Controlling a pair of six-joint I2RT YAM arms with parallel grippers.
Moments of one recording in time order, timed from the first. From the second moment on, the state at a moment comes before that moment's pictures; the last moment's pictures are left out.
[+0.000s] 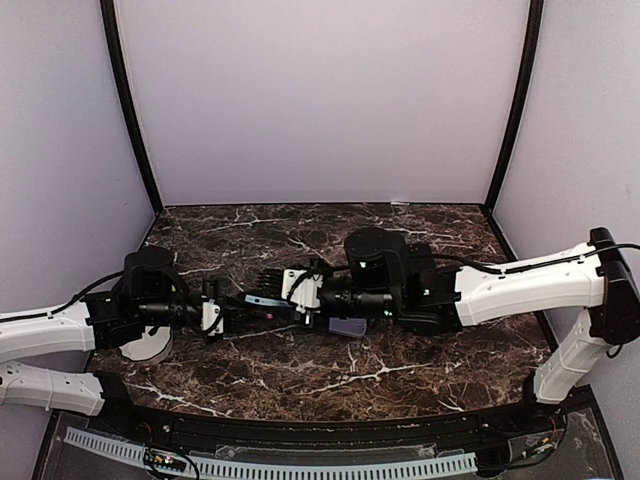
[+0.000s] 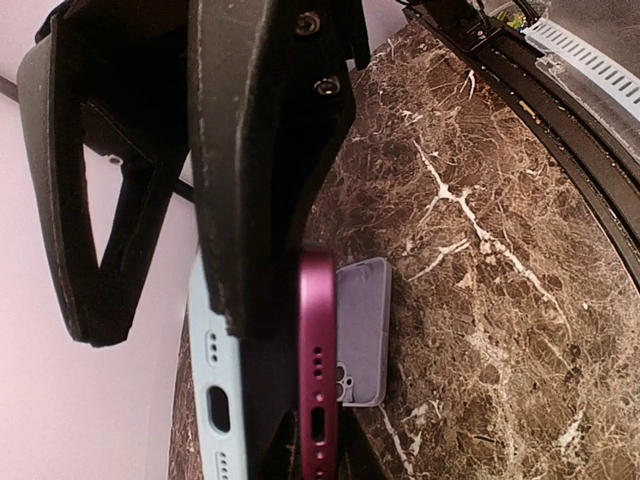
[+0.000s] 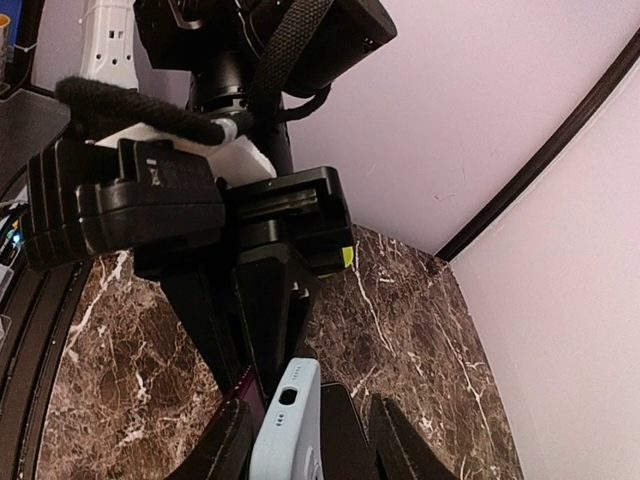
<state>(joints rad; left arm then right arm) -0.81 0.93 0.51 0.06 0.43 0.99 1.24 1.60 1.11 0.24 -0.09 -0.60</state>
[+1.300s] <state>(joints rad) -0.82 0.93 0.49 0.11 0.28 0.96 1.28 1.63 1.14 0.19 0.07 -0.68</state>
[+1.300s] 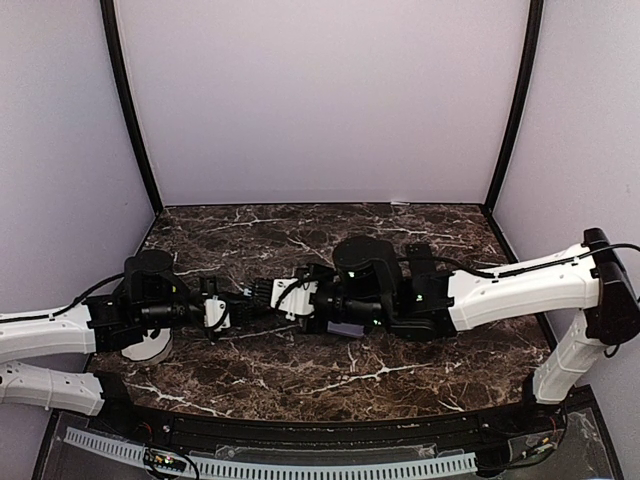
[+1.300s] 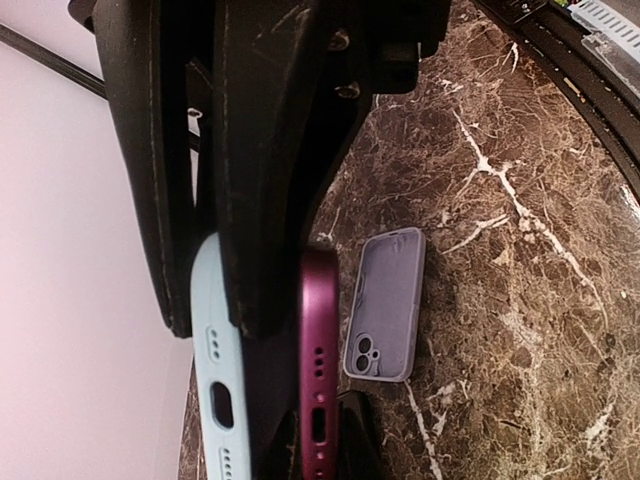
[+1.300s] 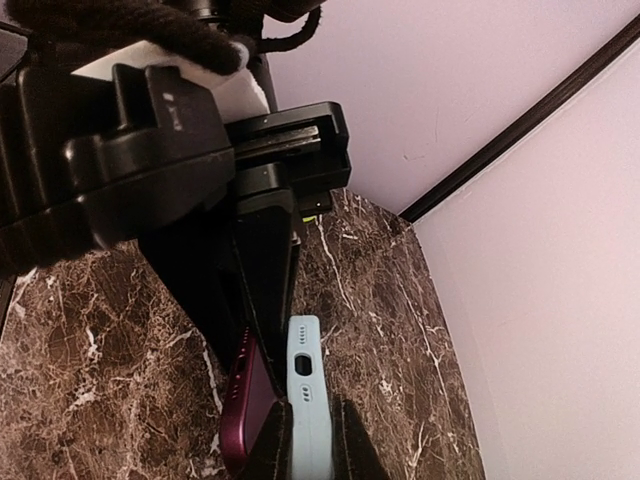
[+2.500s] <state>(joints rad) -0.83 0.91 0.47 0.21 0.16 0.96 1.27 1.63 1.14 0.23 0.18 -0.73</state>
